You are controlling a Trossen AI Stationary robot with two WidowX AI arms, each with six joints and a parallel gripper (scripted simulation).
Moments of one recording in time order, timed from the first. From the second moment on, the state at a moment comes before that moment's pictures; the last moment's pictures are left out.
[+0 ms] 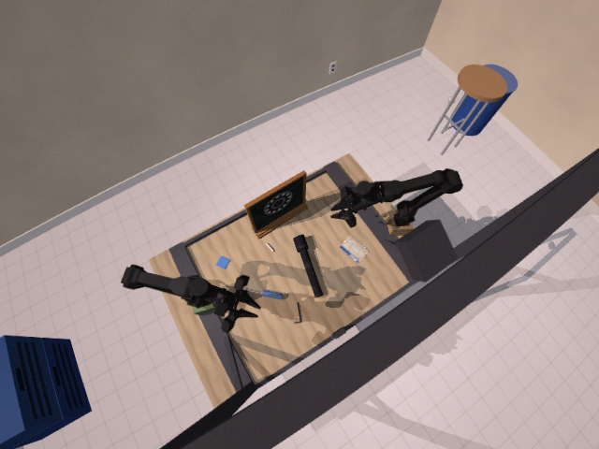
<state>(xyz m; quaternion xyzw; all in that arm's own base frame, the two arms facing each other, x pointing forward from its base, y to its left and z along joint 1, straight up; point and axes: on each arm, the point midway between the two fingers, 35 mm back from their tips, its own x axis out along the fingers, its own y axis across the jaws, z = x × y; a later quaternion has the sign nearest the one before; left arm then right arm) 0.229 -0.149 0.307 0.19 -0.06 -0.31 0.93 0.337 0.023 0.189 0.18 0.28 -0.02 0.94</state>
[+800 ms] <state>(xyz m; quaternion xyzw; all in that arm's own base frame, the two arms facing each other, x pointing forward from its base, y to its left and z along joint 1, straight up) 0.308 -0.028 0.320 0.03 -0.02 -0.05 1.00 0.324 0.004 0.303 0.03 0.02 0.01 1.00</state>
